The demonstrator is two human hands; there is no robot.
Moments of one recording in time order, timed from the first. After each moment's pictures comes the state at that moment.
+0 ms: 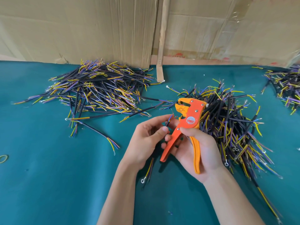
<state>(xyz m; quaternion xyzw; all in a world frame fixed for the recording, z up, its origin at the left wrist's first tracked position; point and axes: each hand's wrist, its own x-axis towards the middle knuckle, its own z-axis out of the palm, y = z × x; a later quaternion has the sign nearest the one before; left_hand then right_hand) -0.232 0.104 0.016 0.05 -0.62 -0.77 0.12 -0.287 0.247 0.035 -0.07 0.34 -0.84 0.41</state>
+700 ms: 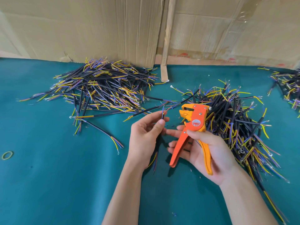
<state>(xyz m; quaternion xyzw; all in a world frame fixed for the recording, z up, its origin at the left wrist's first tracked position) -0.237 0.103 0.011 0.15 -0.61 -0.74 0.24 -0.296 0.262 0.042 -0.08 0.43 -0.79 0.42</state>
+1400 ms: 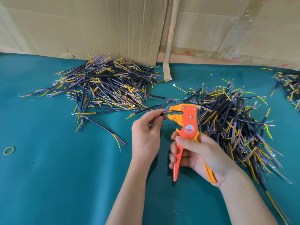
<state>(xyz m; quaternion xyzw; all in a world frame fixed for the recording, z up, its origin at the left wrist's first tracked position) -0.238 0.106 0.015 0.19 -0.68 -0.62 0.33 -0.285 0.257 0.044 -0.14 0.51 -0.71 0.46</state>
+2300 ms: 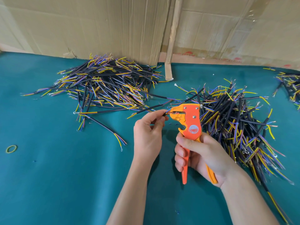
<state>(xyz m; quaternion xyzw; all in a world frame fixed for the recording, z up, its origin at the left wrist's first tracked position) -0.237 0.107 0.017 0.21 -0.68 -0.62 0.33 -0.288 0.256 0.039 -0.15 0.53 -0.70 0.45</state>
